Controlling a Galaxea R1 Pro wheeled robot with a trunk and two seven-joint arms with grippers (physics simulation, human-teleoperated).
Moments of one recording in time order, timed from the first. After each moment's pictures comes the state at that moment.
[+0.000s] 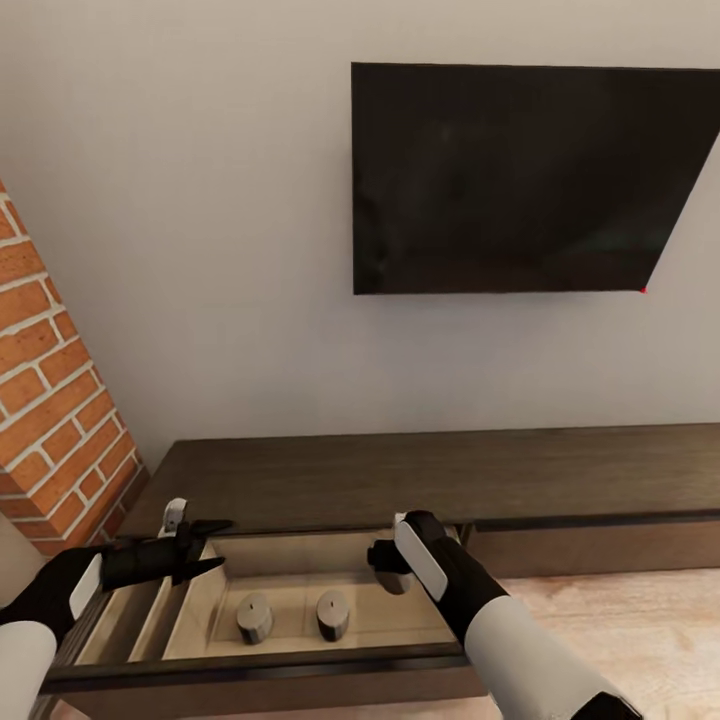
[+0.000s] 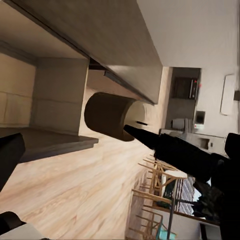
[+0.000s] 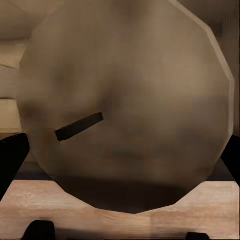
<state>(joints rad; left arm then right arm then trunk) -0.69 0.32 0.33 -0.47 0.10 1.04 -1.21 -0.72 0.17 0.41 -0.70 -0.69 0.79 -0.50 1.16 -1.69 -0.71</state>
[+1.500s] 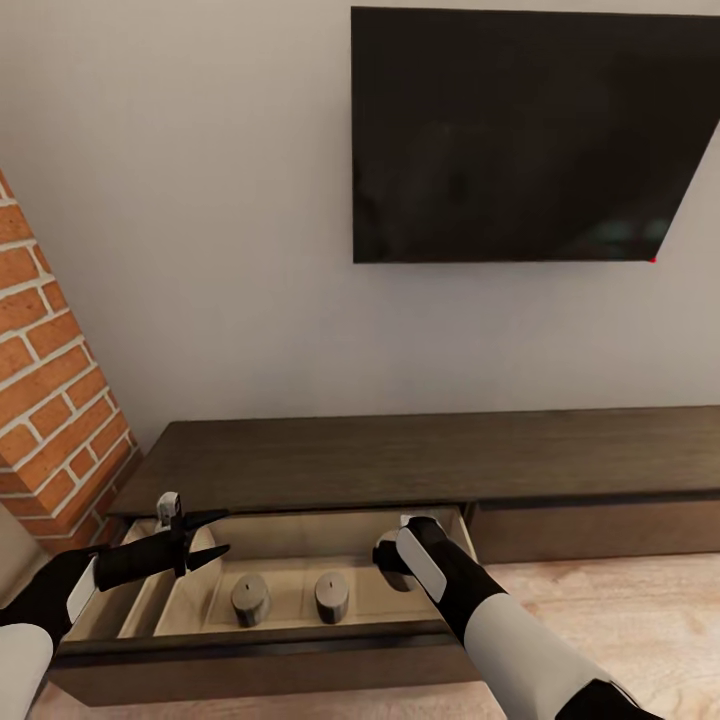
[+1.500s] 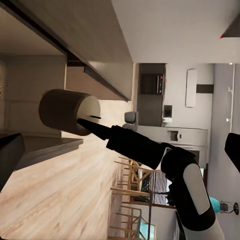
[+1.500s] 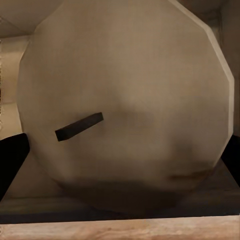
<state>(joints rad) -0.68 0.32 0.32 -0.47 0.10 1.04 -1.40 -0.74 0.17 0.41 -0.60 -0.68 0.68 -0.49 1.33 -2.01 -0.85</state>
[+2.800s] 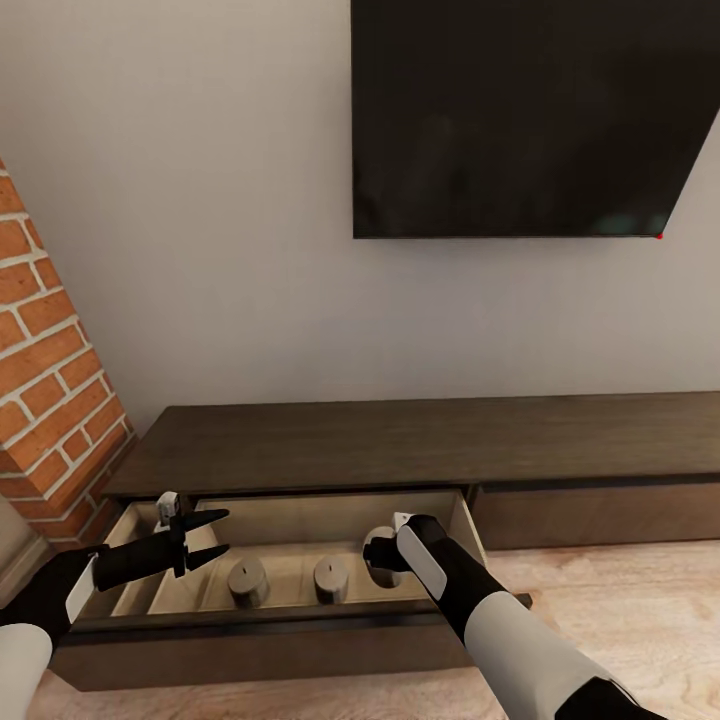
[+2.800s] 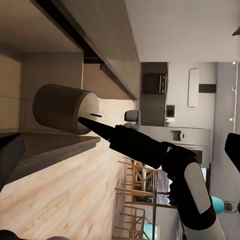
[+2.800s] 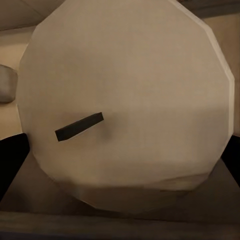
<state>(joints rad) -0.68 0.33 0.32 -0.47 0.10 1.03 -1.41 -0.74 0.17 0.41 -0.60 -0.68 0.68 -0.37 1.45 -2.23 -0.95</state>
